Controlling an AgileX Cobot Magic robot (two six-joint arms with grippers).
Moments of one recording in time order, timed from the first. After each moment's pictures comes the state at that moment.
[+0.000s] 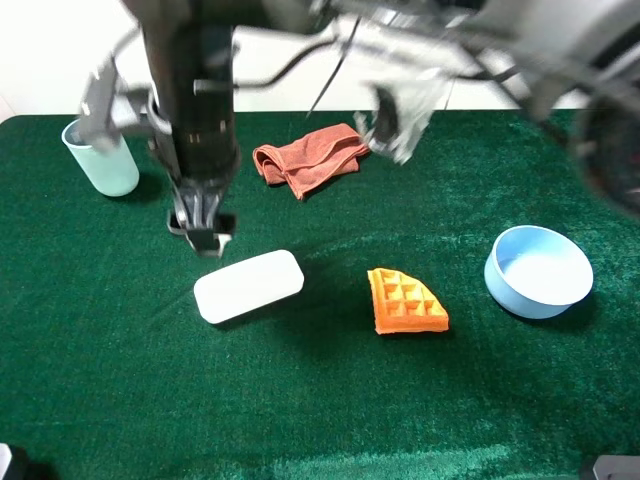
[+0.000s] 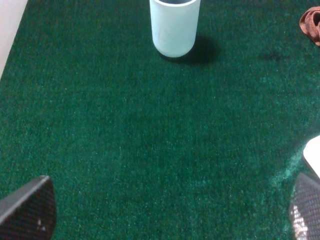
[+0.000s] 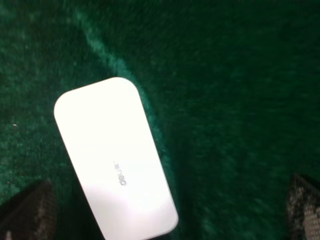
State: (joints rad) left arm 0.07 -0.01 -0.50 -0.02 1.06 0.03; right arm 1.01 2.23 -1.99 0.05 1.21 -0.70
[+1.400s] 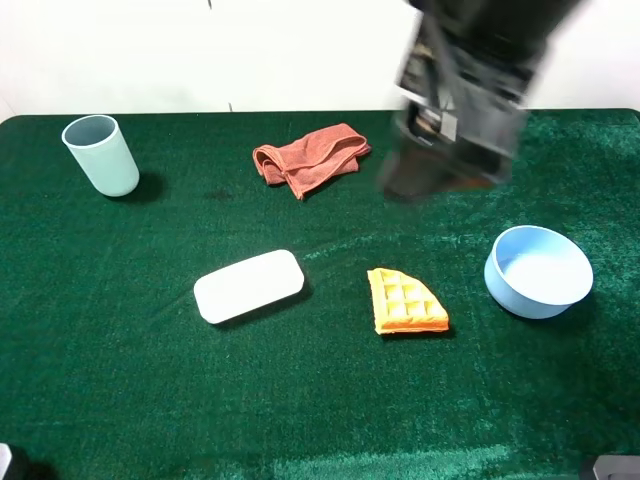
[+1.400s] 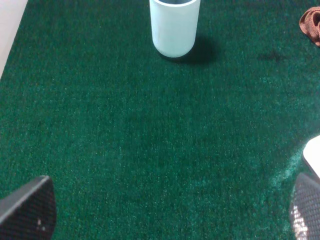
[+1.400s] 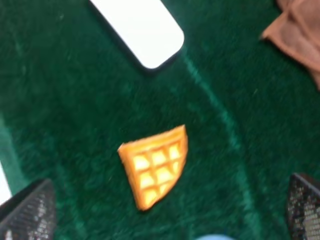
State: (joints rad) left arm 0.07 -0.01 -0.50 -0.02 1.06 0.03; right arm 0.89 1.38 -1.32 0.02 1.22 -0.45
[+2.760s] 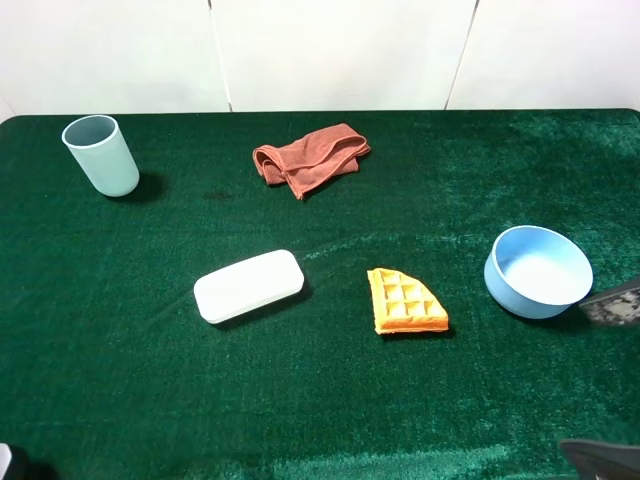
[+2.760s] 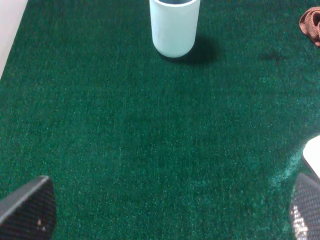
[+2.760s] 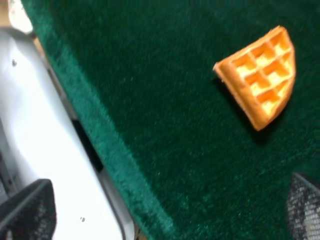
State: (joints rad) left arm 0.07 -0.01 -0.50 -0.02 1.06 0.03; right arm 0.89 0.50 -0.51 0.15 1.03 -0.19
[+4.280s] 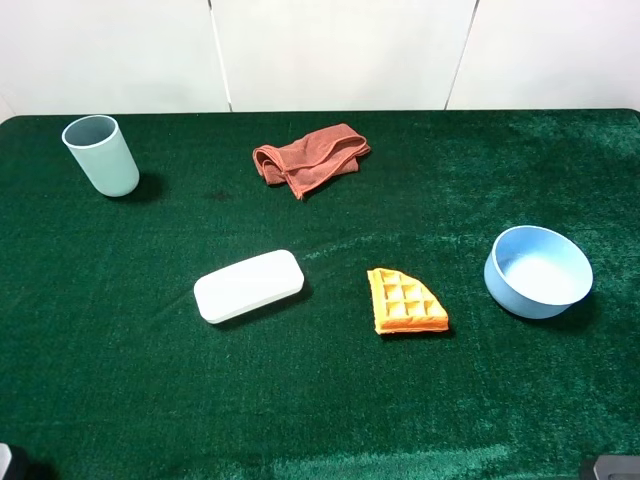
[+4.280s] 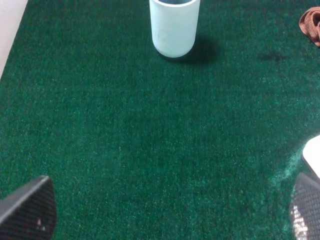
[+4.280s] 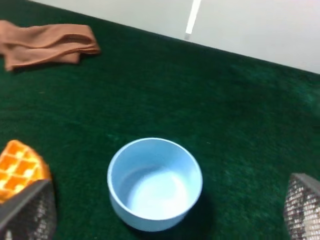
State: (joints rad) left arm 0.07 -0.01 -0.50 -0.02 1.06 0.03; right arm 0.16 -0.01 -0.50 0.02 1.02 -0.15
